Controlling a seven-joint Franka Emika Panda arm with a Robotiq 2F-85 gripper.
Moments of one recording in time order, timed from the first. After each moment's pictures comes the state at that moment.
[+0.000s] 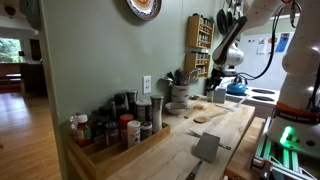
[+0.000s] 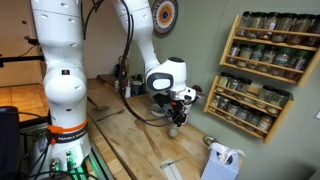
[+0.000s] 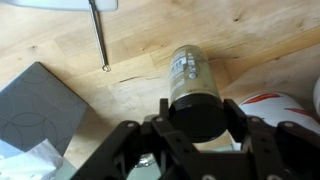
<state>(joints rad) -0.19 -0.05 -0.22 -2.69 0.15 2.92 -0.28</state>
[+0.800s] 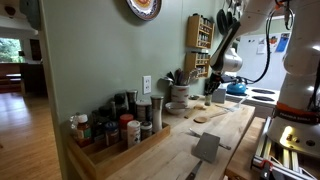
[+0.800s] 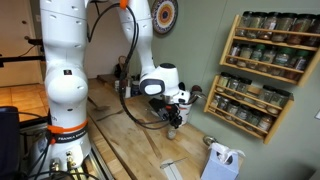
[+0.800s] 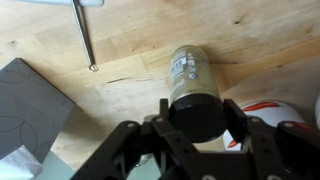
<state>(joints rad) -0.14 0.03 -0.18 -2.74 0.33 3.12 -0.41</state>
